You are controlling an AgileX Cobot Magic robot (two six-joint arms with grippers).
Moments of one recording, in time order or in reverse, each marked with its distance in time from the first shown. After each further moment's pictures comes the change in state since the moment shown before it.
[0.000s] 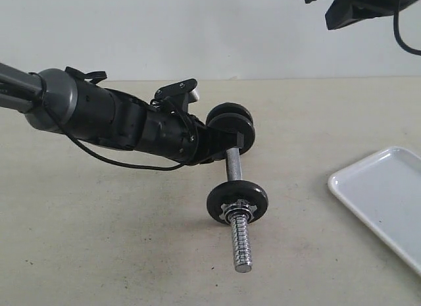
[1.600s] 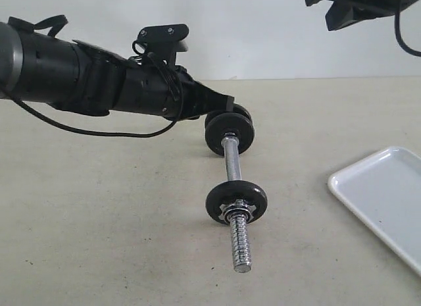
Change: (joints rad) left arm 0.000 -0.184 0.000 0.194 -0.138 0.017; right arm 0.000 0.000 0.000 0.000 0.002 -0.027
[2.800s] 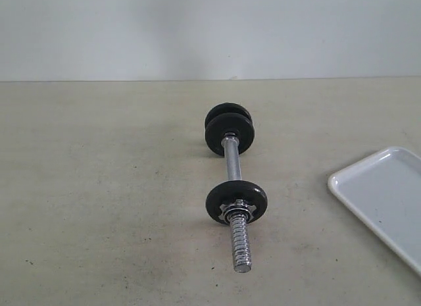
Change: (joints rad) left arm 0.000 -1.377 0.786 0.261 -0.337 -0.045; right arm 0.000 -0.873 1.007 -0.024 -0.872 -0.020
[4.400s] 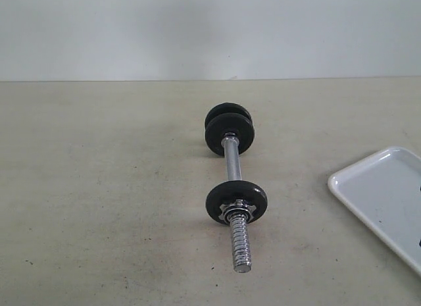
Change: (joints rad) left arm 0.000 -0.216 0.406 -0.059 0.106 -0.155; right arm 0.000 -0.055 0.318 0.151 -0.054 0.071
